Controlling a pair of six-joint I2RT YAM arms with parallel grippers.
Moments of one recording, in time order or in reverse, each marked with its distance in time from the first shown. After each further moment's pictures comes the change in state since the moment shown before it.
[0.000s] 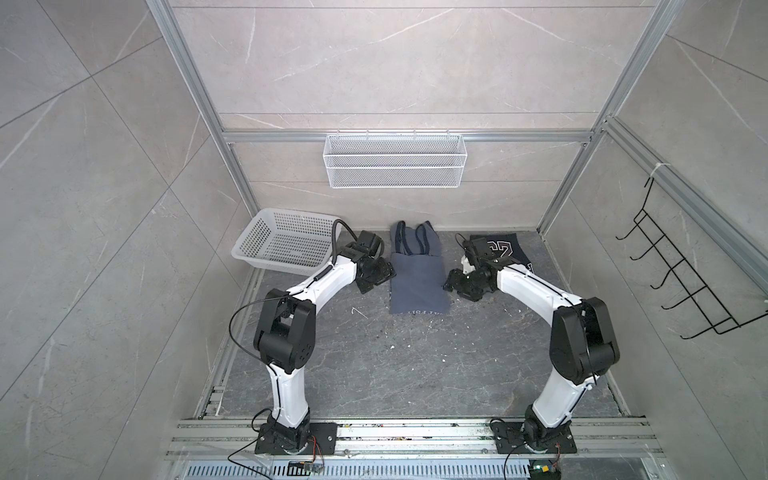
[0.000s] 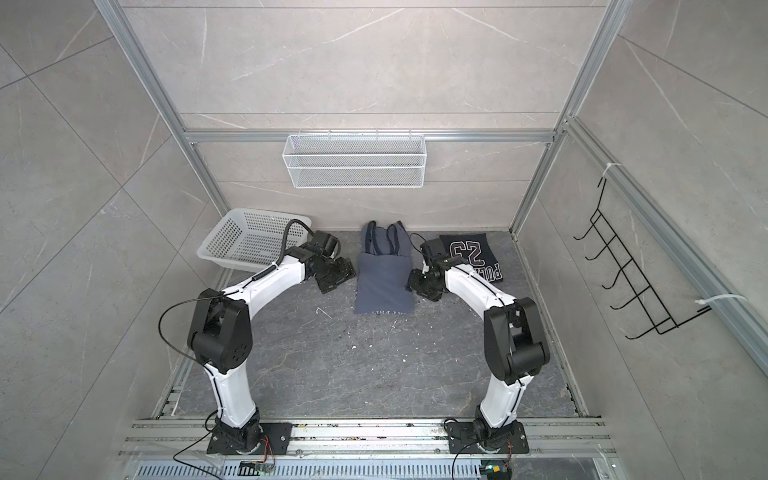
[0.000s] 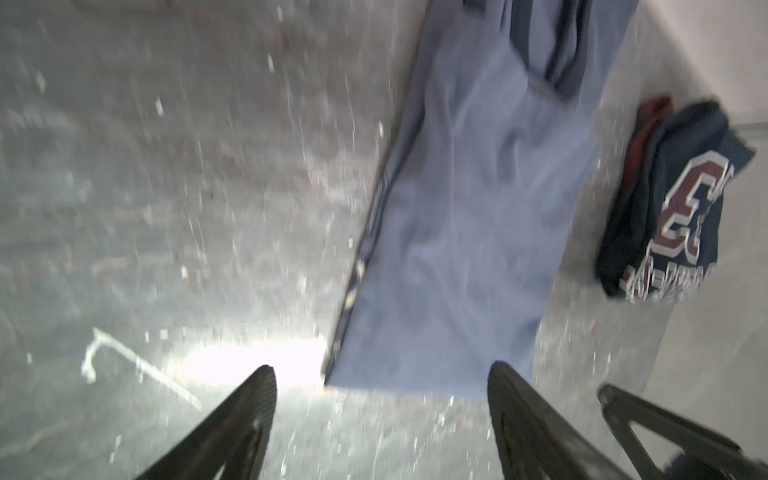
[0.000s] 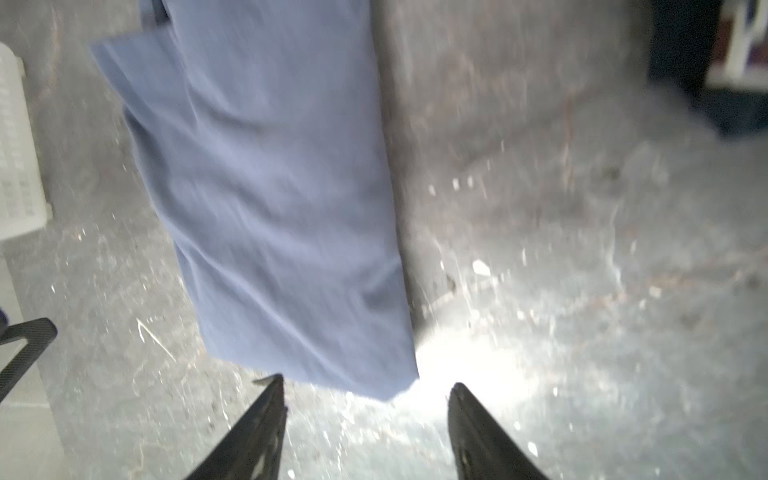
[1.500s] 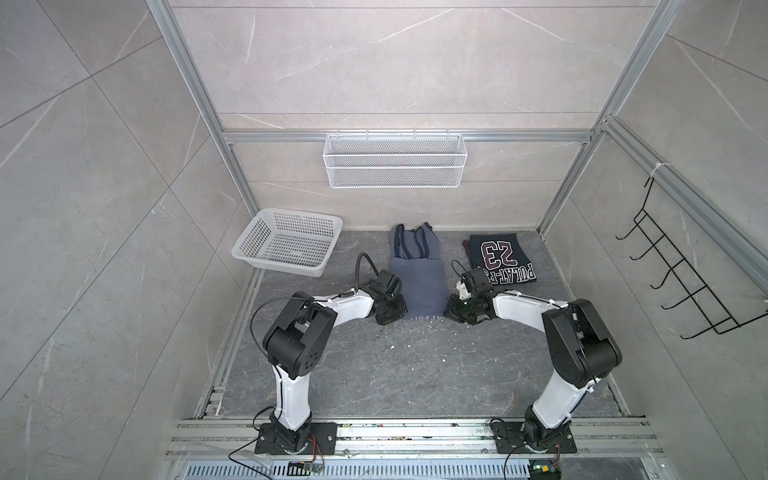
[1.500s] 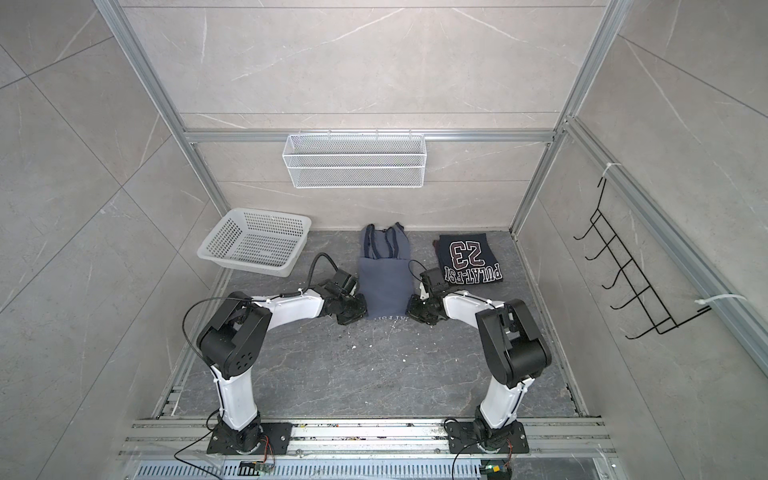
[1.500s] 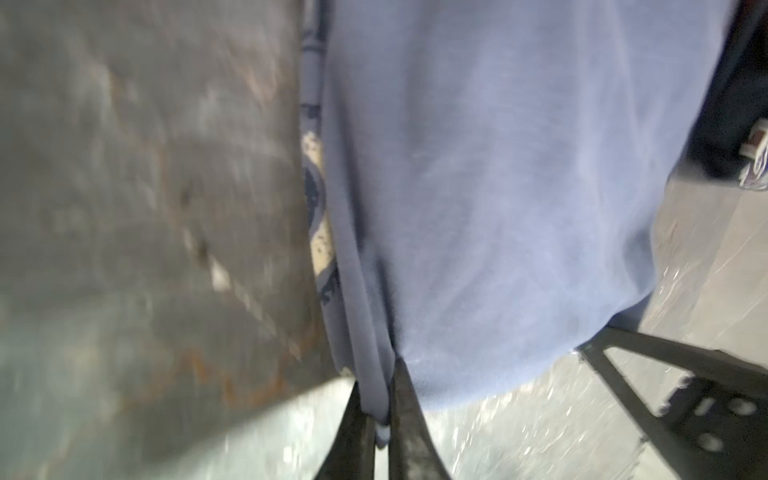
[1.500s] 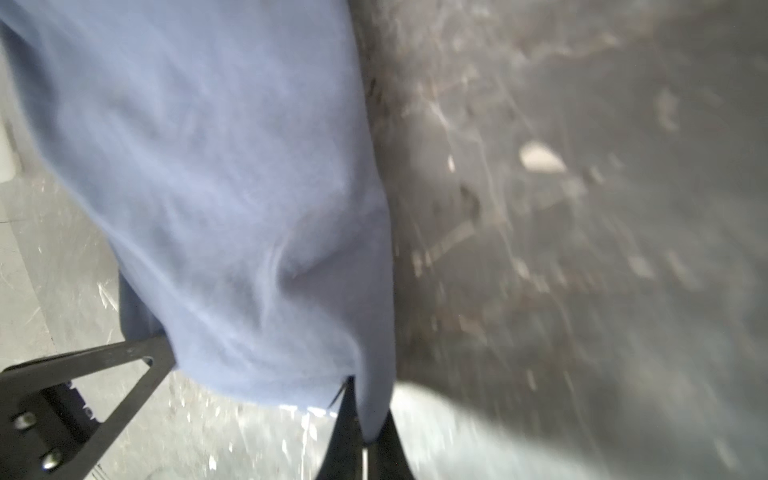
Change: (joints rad) left arm -0.172 -0.013 -0.357 0.355 0.046 -0.088; right arm 0.032 -0.040 -0.315 0.307 -0.080 0.071
